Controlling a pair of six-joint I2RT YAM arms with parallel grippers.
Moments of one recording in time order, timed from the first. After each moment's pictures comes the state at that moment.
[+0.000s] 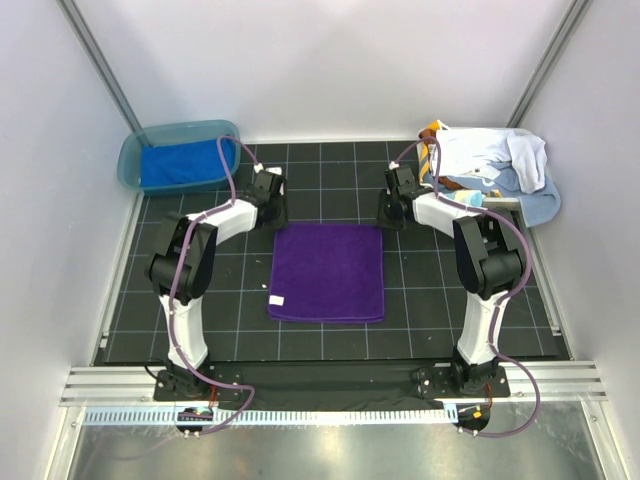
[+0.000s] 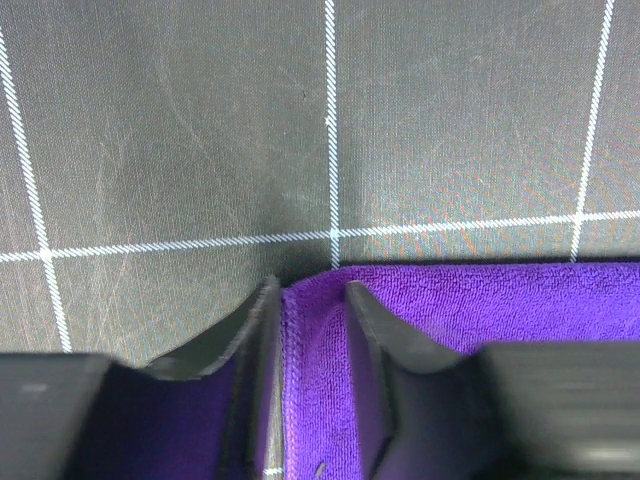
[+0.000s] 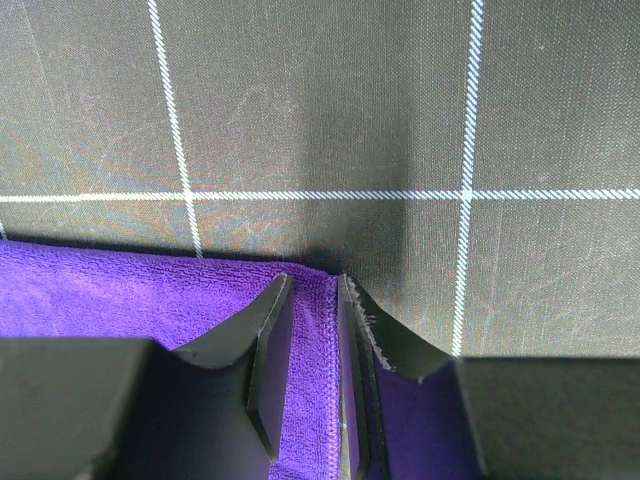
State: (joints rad) left arm -0.38 1.98 1.30 -0.23 -0.10 -0.37; right arm 0.30 1.96 1.28 -0.30 -0.01 0.44
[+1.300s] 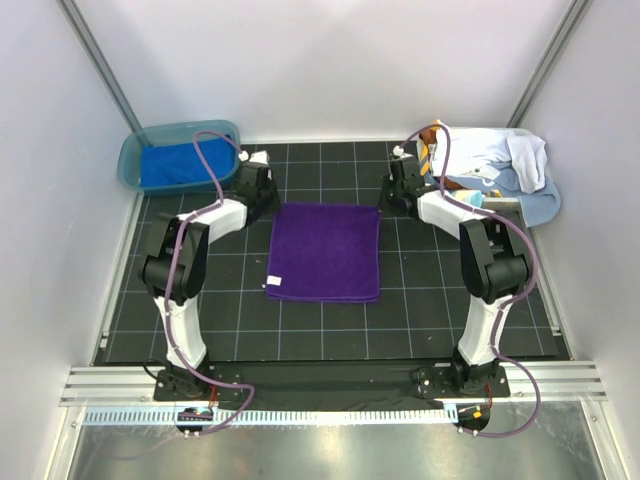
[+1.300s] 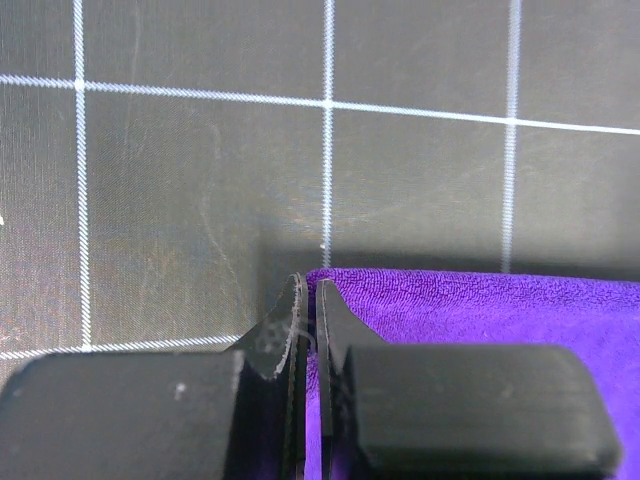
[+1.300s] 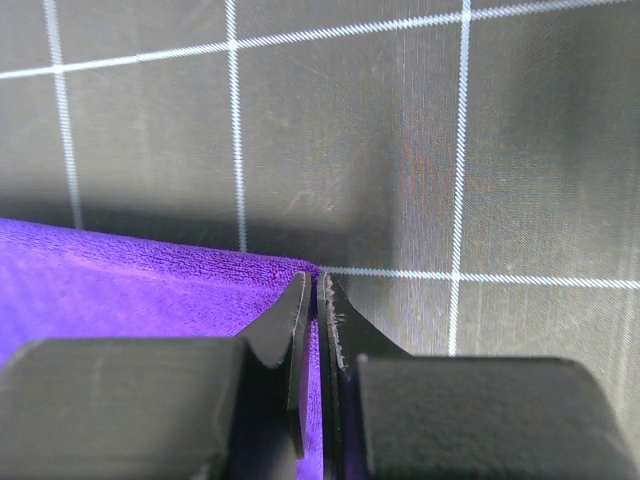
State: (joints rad) left arm -0.32 1.97 1.27 0.01 -0.07 -0.42; right arm 0.29 1.93 1.29 -0.17 0.02 0.41
